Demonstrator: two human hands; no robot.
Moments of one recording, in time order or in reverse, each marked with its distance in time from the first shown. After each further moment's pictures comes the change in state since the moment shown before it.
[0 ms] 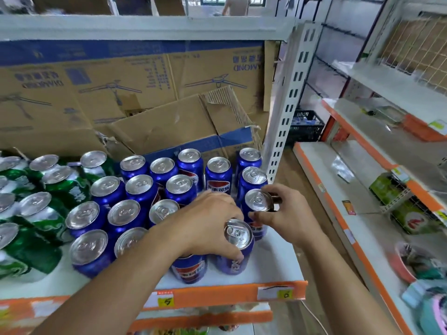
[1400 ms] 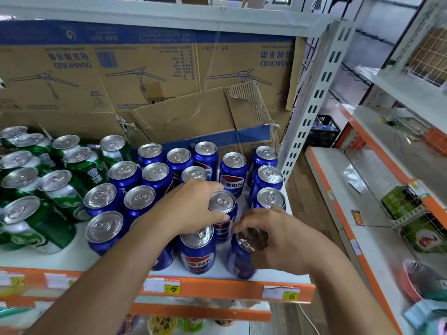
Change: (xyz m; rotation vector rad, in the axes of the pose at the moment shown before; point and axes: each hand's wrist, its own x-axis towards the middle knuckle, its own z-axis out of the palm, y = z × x) left_hand -0.019 -0.039 0.004 -0.150 0.132 -0.394; right_hand -0.036 -0.068 0.000 -0.416 -0.589 -0.227
